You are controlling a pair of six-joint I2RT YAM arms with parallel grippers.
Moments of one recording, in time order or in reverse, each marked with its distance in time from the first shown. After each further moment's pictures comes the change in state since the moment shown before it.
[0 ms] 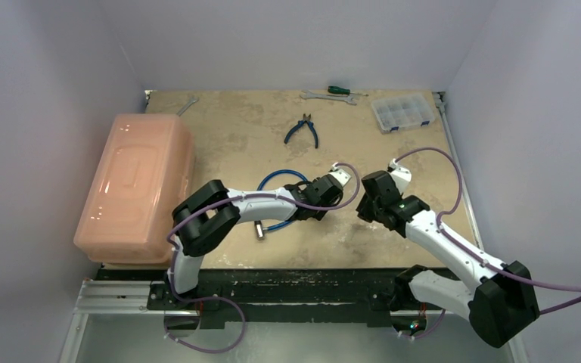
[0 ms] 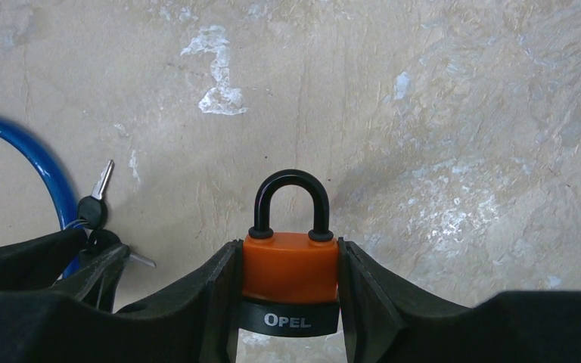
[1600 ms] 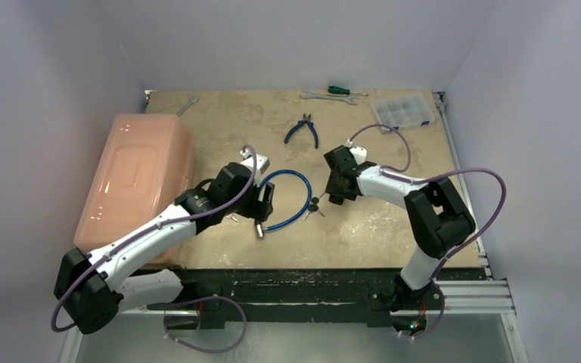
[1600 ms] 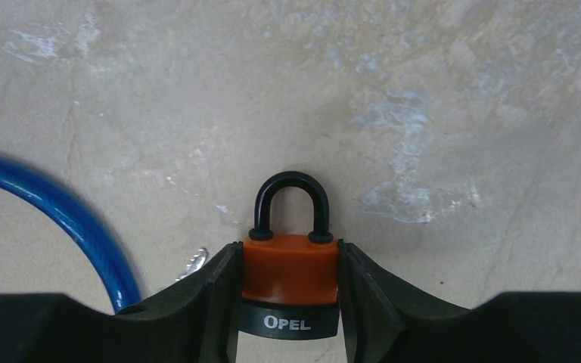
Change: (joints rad) left arm 0.321 -0.872 -0.454 -0.276 0.287 -0.115; right arm 0.039 0.658 0.344 0.193 -0.079 -0.084
